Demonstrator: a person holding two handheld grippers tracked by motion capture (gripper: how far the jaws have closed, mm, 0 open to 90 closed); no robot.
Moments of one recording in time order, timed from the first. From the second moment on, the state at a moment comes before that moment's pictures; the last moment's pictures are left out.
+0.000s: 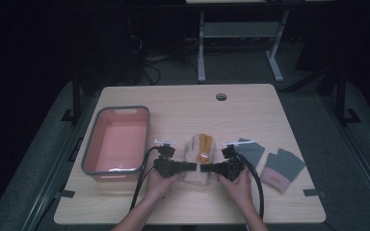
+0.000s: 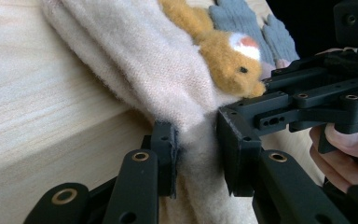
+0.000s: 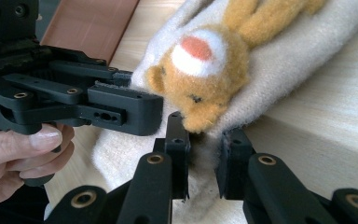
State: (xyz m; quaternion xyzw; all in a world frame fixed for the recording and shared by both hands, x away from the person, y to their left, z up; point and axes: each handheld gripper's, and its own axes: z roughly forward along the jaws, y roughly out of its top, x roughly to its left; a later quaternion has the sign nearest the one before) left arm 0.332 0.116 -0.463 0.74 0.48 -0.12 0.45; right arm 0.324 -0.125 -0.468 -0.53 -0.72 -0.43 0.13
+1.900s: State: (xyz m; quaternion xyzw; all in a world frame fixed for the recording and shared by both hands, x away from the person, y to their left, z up) left arm 0.335 0.134 -0.416 0.73 0.46 -0.11 0.49; right arm 0.327 -0.116 -0.414 -0.50 -0.72 -0.46 0.12
